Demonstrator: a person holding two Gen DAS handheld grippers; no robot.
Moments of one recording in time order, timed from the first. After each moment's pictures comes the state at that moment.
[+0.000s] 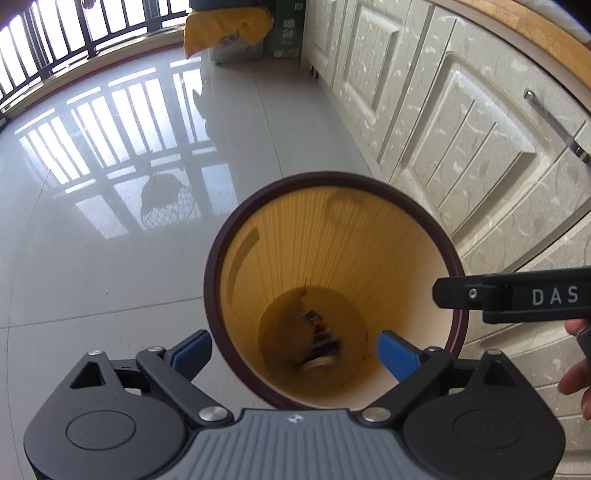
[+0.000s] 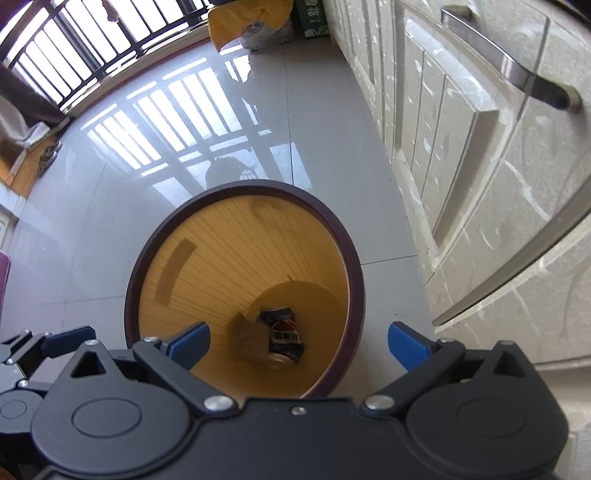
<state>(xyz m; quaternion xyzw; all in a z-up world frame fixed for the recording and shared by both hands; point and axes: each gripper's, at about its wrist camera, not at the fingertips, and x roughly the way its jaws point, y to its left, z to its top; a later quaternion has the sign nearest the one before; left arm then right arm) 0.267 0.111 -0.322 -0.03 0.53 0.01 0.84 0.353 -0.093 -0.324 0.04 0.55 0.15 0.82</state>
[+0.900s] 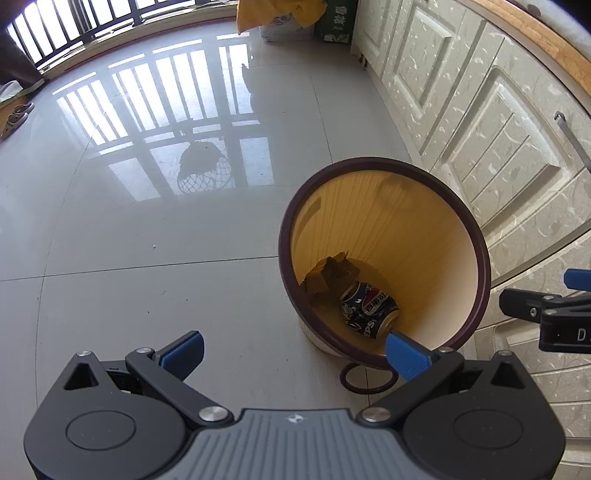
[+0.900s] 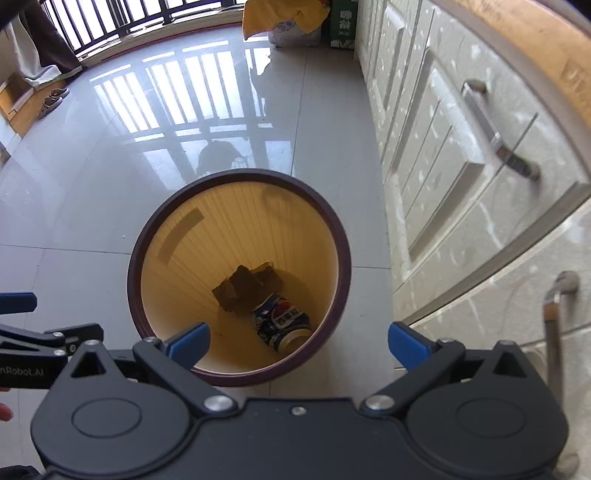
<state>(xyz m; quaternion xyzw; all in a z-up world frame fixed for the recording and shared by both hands) 0.227 0.147 -0.286 -0.06 0.56 0.07 0.82 0.314 -0.076 -0.281 -0.07 0.53 0.15 0.83</state>
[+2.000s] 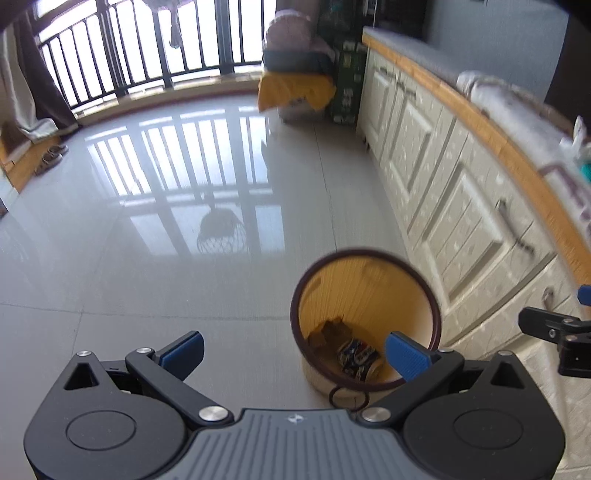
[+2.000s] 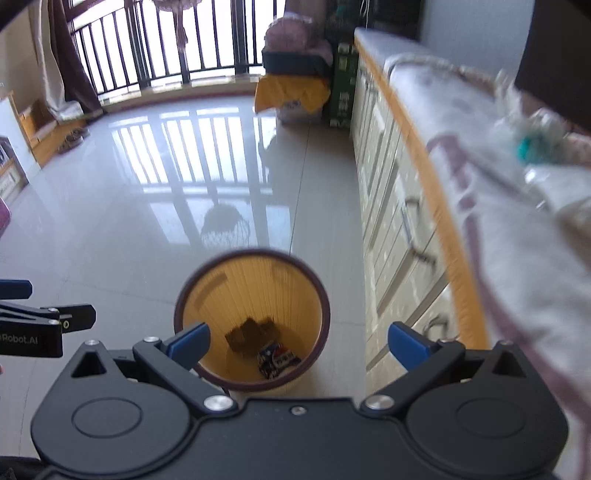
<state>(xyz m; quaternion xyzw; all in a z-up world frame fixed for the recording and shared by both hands) 0.169 0.133 -0.149 -0.06 0.46 0.10 0.88 0.241 -0.106 -0.142 -0.08 0.42 0.16 0.89</state>
